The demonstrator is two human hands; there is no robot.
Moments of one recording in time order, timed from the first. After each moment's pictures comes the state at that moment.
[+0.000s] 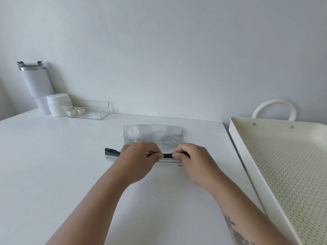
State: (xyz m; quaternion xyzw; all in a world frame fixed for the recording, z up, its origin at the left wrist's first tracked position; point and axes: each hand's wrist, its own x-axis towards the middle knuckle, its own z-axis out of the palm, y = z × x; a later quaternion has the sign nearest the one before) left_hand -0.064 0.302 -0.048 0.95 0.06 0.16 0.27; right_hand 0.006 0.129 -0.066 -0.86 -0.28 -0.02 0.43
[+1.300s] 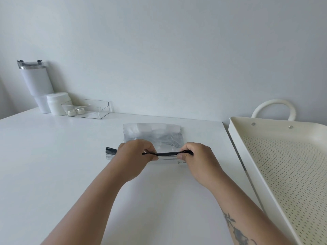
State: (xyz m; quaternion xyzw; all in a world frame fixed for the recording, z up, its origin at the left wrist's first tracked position) left_hand -0.062 0.313 -0.051 0.95 0.07 0.15 0.28; right_hand 0.008 0.127 -0.064 -0.88 -0.21 -0.02 0.42
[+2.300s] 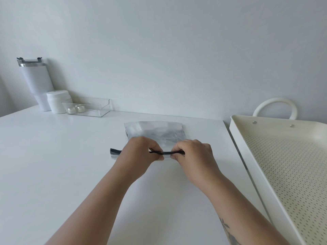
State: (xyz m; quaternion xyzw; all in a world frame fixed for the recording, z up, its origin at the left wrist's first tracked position) left_hand -0.057 0.305 -0.053 0.92 0.06 0.17 0.35; right_hand -0.008 0.141 -0.055 -0.91 -0.29 -0.12 0.29
